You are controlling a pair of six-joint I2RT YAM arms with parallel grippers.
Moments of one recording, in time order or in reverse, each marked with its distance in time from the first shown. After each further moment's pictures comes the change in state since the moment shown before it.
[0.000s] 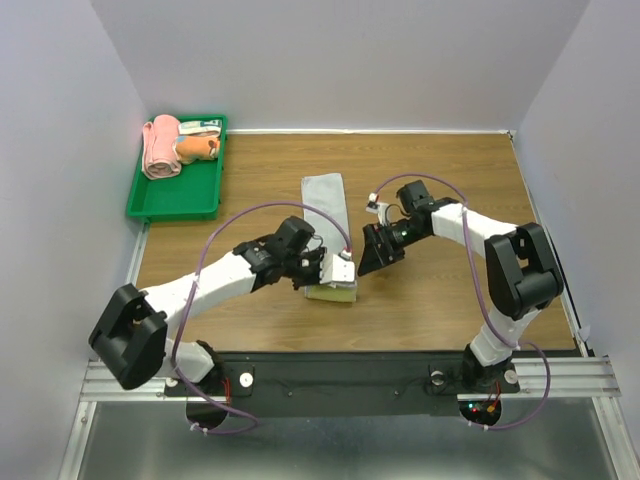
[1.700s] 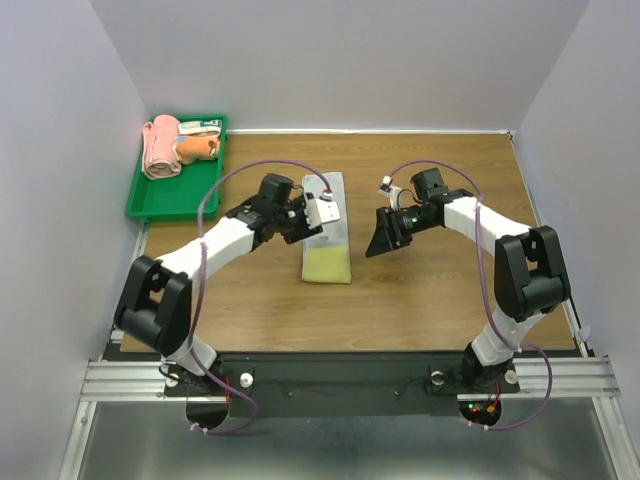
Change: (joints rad) left arm 0.280 0.268 0.210 0.140 -0.053 0.013; right arm -0.087 -0.043 0.051 0.010 -0.005 0.015
